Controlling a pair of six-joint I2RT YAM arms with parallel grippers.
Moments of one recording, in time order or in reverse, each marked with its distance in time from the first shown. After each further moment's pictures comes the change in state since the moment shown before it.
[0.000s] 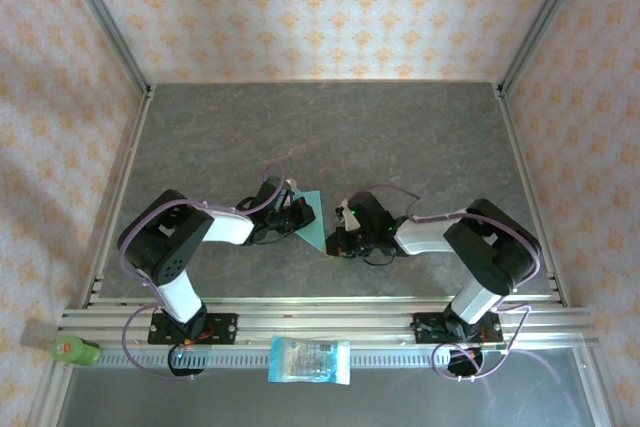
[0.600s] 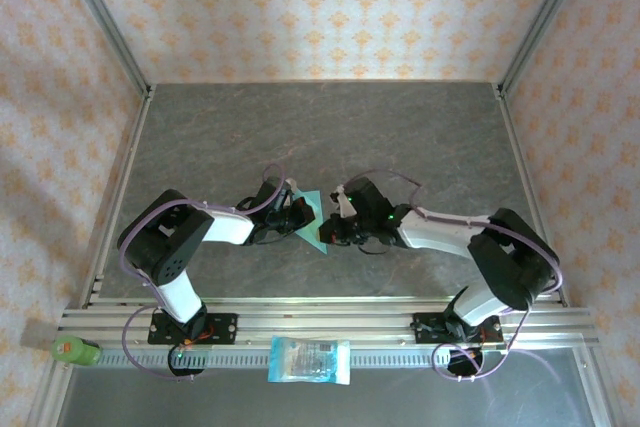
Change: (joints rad) left arm 0.000 0.000 -0.001 0.003 0.000 0.000; right arm 0.013 -0.077 0.161 -0.155 0.016 0.020
